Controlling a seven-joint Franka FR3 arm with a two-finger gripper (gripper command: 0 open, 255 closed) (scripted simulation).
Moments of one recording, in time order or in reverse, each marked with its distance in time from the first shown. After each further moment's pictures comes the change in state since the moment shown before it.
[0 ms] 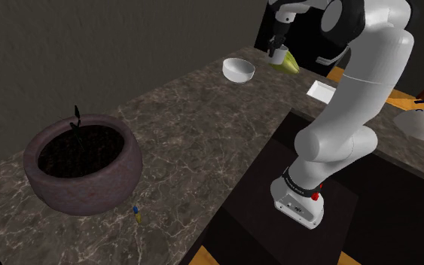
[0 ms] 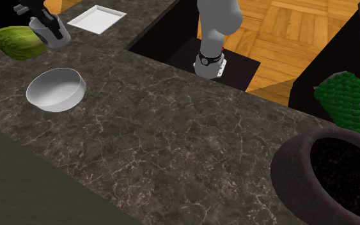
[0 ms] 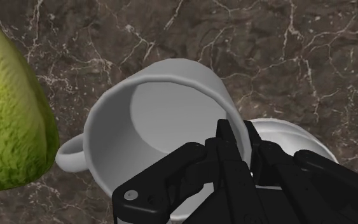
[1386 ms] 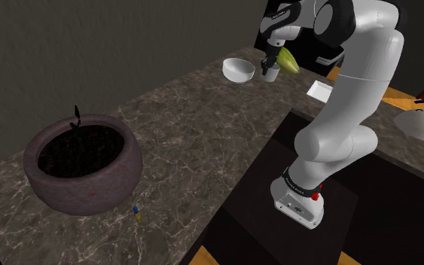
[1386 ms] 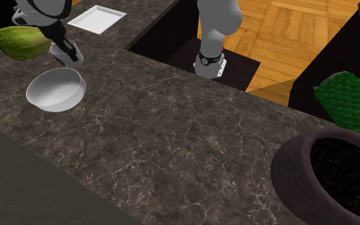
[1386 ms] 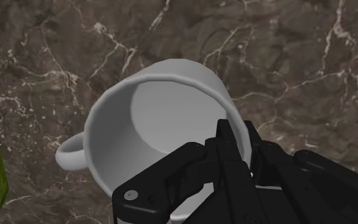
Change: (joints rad) arm -0.005 0.073 0.004 -0.180 0.013 0.252 -0.006
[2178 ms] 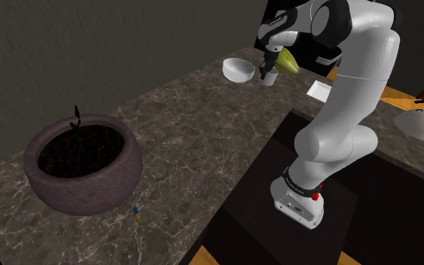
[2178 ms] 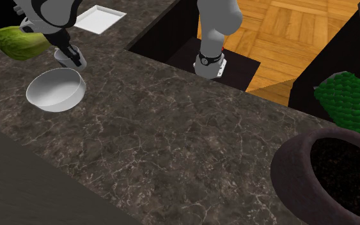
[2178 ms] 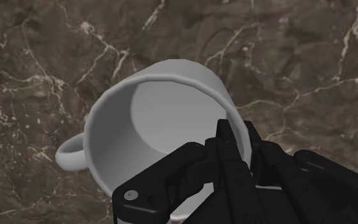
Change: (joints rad) arm -0.002 0.030 0.002 -0.030 0.005 0.060 -0.001
